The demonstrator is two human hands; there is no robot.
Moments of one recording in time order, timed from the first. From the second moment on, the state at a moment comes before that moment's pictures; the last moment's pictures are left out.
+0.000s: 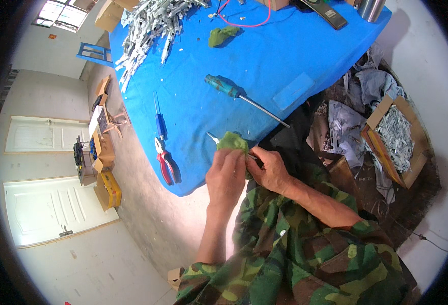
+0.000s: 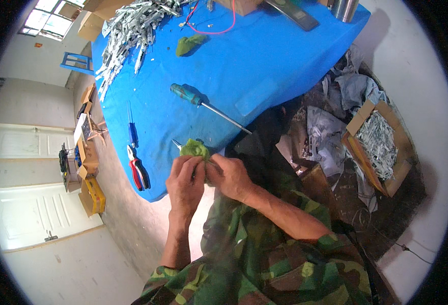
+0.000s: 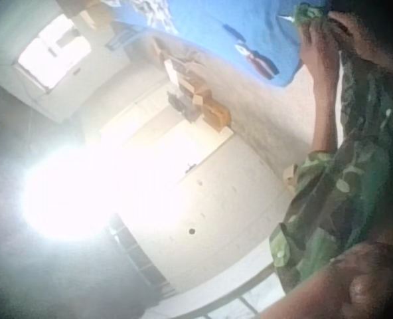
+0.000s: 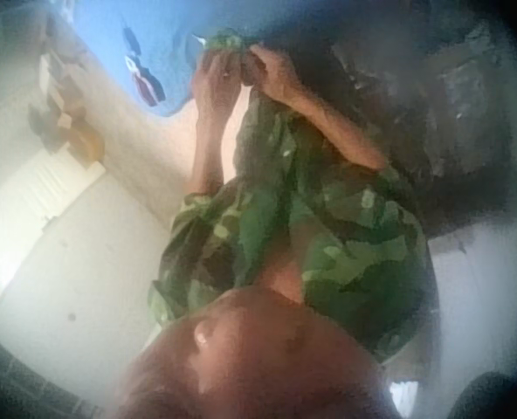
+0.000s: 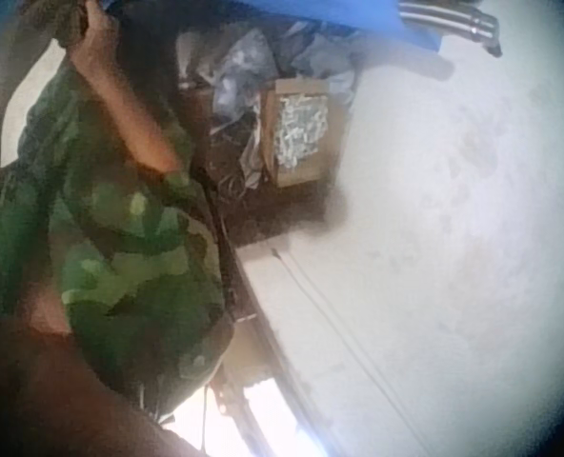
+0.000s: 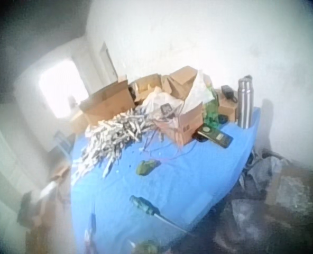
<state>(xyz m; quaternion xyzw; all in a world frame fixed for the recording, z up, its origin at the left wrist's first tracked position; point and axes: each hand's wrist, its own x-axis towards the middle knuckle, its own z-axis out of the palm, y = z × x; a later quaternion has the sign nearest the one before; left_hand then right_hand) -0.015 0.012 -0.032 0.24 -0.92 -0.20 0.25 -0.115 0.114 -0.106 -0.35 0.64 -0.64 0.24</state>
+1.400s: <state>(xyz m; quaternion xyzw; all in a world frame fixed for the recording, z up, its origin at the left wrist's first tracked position) -0.027 -0.005 -0.041 0.29 -0.90 -0.17 0.26 -0.119 0.117 -0.113 -0.29 0.63 -0.67 0.27</state>
